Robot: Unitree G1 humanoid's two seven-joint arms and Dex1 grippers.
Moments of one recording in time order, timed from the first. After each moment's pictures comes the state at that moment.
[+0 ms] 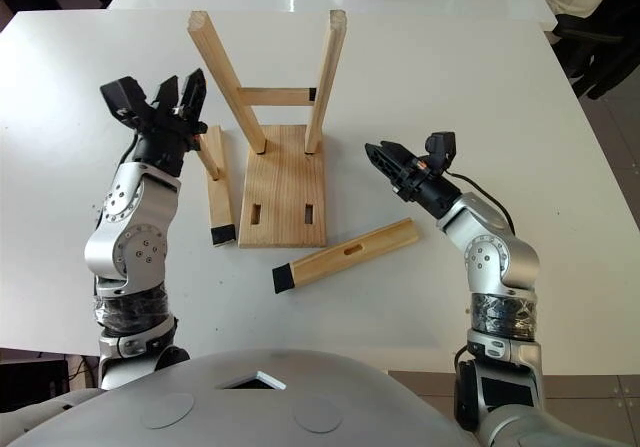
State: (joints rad) left arm -0.13 0.01 0.18 -0.41 -0.44 0.47 0.01; right arm -0.05 -0.35 -0.18 -0.08 0.70 0.61 0.61
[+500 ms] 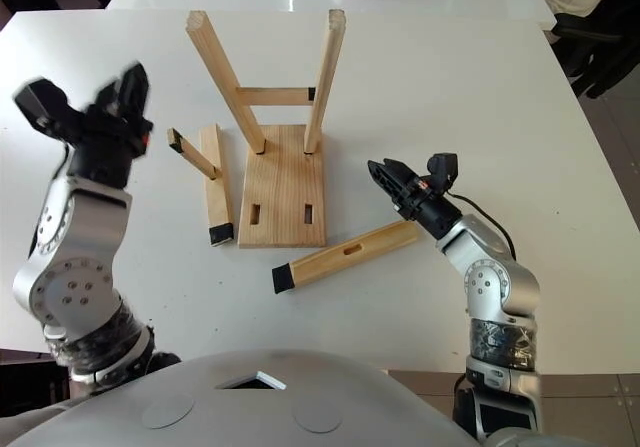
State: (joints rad) left arm -0.01 0.01 0.37 -0.77 -0.81 0.86 0.30; right arm 0.11 -0.31 -0.21 -0.20 0.71 0.61 0.57
